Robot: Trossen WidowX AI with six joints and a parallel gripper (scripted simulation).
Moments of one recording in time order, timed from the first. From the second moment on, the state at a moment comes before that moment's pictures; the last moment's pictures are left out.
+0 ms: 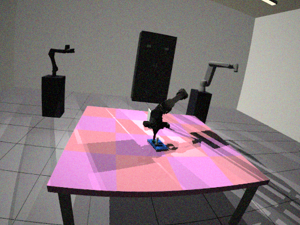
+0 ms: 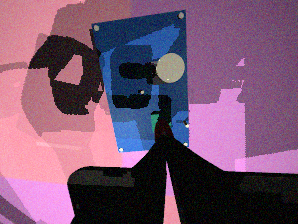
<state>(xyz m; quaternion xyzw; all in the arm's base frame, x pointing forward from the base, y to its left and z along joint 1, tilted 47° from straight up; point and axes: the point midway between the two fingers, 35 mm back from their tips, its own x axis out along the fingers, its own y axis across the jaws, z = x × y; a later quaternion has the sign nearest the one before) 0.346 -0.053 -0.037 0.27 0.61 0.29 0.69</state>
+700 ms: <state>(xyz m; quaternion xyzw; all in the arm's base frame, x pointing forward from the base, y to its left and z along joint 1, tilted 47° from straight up) 0.344 -0.063 -0.025 0.27 0.61 0.29 0.69</state>
